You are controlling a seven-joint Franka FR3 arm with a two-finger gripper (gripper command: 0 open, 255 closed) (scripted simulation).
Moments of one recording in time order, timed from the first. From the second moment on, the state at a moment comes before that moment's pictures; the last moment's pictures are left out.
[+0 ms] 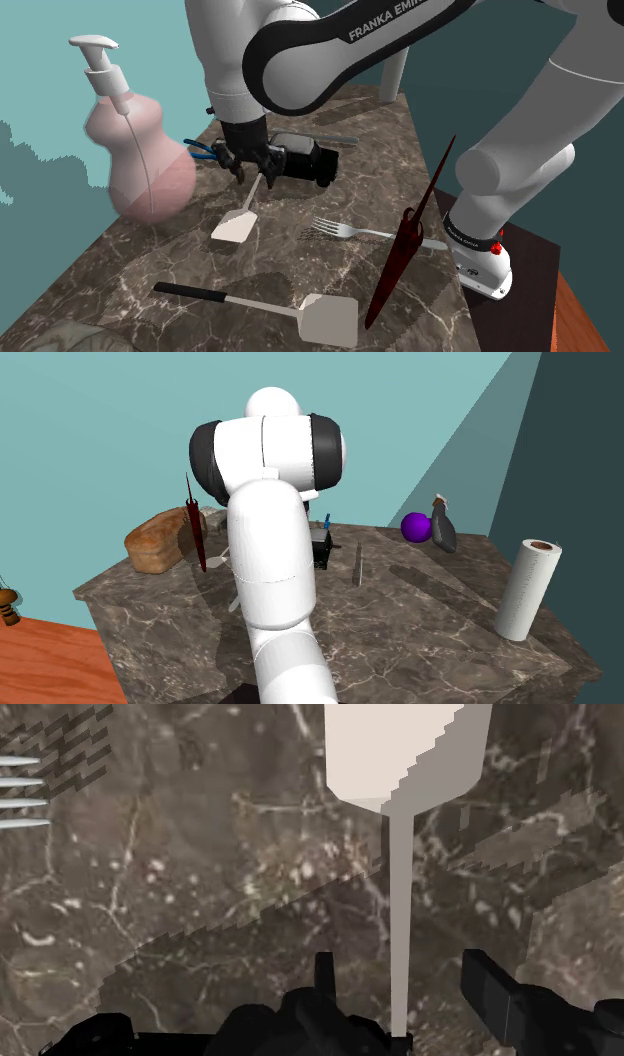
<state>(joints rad) -0.49 -0.07 1.25 -2.06 0.00 2.03 1.78</state>
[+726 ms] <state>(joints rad) -0.49 -0.08 1.24 -2.05 0.01 2.01 1.77</state>
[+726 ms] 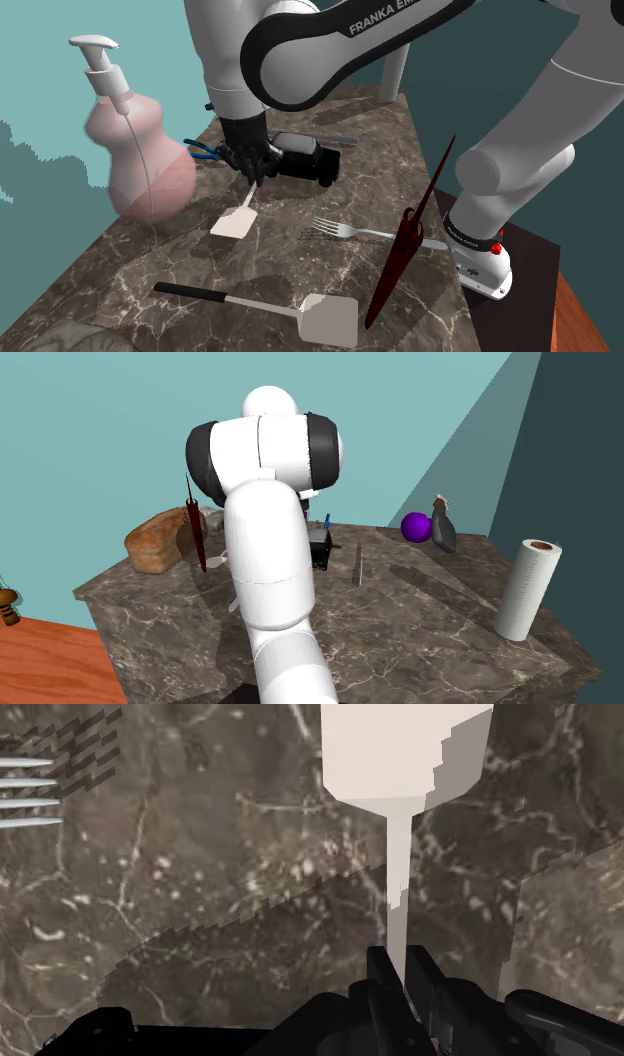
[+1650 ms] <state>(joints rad) -0.47 -0.16 1.18 -1.90 0.08 1.83 1.71</state>
